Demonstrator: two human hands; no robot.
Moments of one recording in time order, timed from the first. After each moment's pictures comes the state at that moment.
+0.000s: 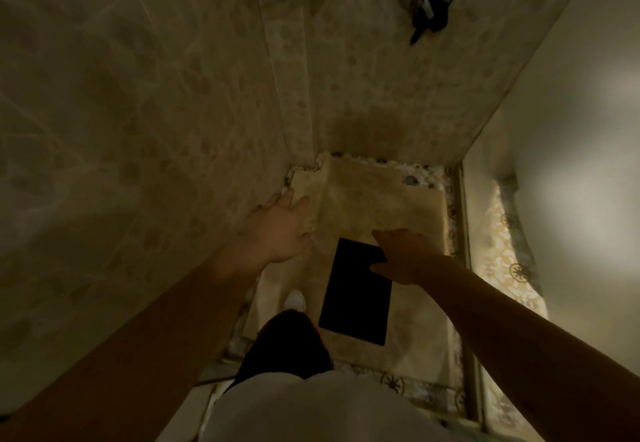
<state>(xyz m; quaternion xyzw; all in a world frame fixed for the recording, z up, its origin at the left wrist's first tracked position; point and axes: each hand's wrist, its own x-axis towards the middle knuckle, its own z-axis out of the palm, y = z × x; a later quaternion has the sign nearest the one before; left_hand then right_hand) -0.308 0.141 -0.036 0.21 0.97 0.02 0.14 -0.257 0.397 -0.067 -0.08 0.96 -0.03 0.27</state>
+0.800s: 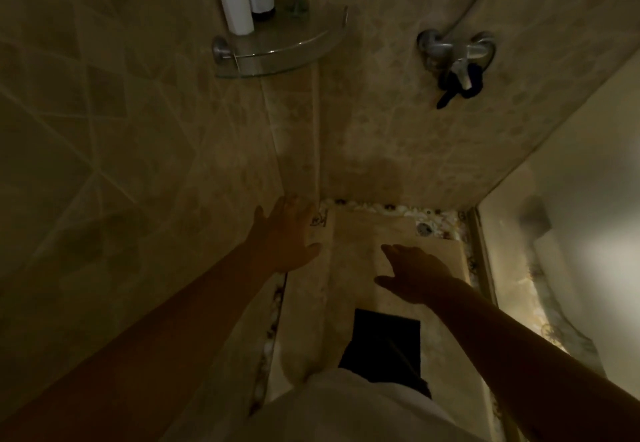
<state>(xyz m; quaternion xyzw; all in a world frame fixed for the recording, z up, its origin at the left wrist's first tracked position) -0.688 0.105 -0.024 0.24 0.96 0.00 0.14 -0.596 0.355 -0.056 0.02 0.96 -0.06 0.27</state>
